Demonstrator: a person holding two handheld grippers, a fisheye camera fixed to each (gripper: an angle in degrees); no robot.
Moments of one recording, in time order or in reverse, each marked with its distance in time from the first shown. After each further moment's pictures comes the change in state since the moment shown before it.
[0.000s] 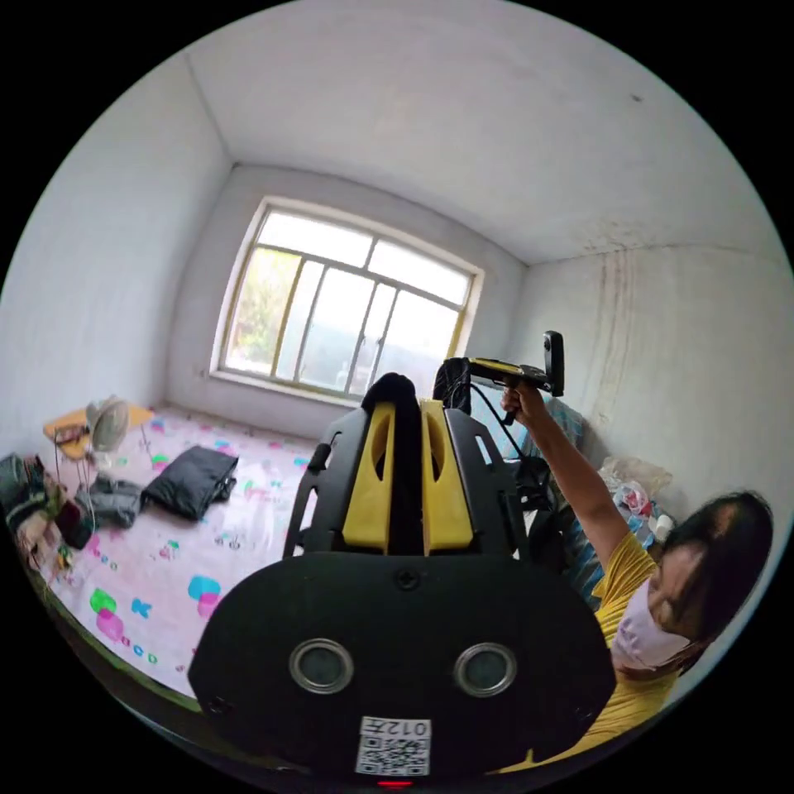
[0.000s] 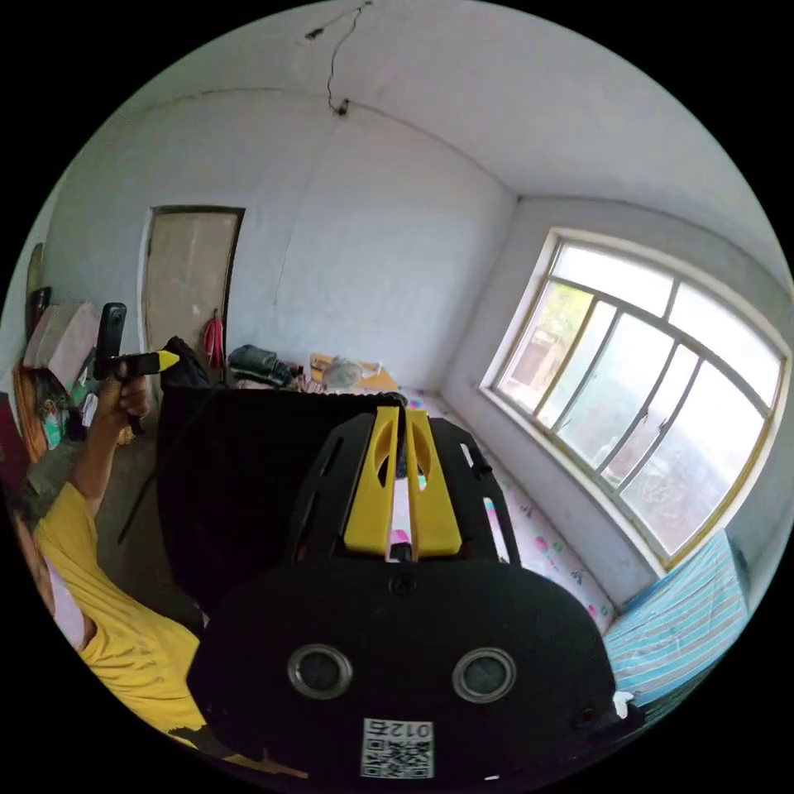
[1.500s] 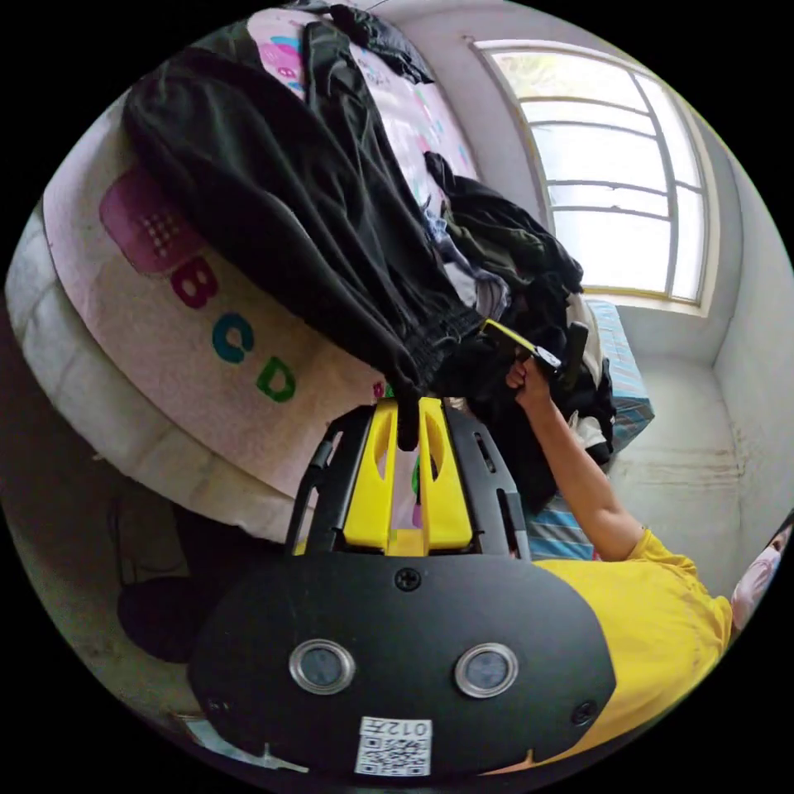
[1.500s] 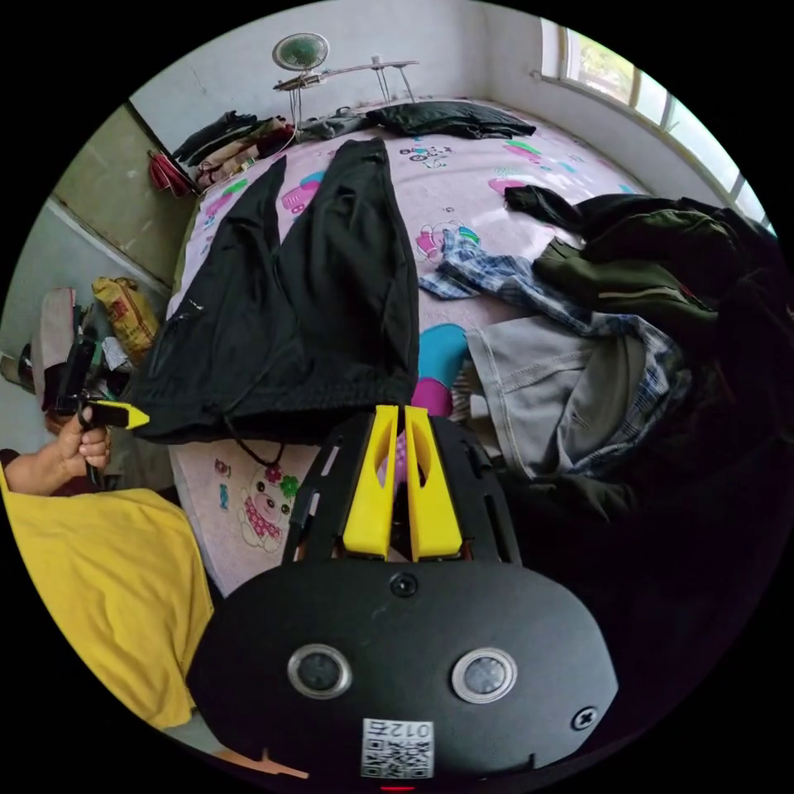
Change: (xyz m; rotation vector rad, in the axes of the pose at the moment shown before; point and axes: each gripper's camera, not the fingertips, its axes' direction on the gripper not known) left arm -0.518 0.474 0.237 -0.711 0.016 -1.013; right arm 0.040 0.369 0.590 -0.750 -0.279 0.283
